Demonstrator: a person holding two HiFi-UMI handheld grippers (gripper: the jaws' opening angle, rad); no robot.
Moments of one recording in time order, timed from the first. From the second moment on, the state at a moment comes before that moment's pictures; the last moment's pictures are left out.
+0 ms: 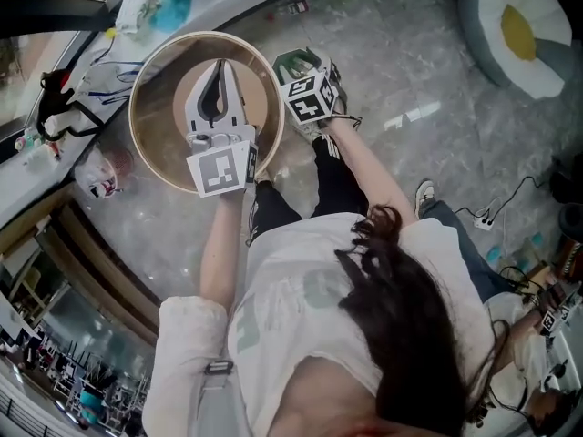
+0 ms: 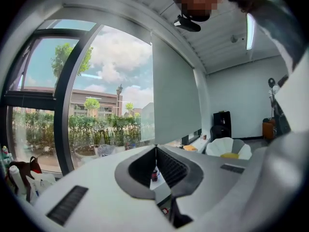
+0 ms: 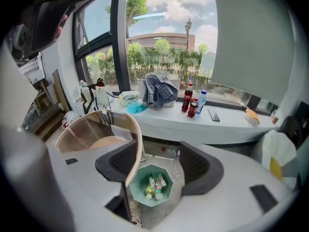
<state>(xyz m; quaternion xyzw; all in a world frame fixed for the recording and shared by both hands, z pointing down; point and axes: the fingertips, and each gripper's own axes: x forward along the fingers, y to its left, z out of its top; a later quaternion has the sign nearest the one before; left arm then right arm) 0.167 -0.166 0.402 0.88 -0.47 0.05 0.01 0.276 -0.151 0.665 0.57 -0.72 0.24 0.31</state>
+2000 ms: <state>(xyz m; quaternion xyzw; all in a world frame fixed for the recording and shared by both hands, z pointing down) 0.004 -0.162 0.164 0.78 -0.59 -0.11 -0.17 0.078 -0.192 0.171 0.48 -0.87 -0.12 -0.05</state>
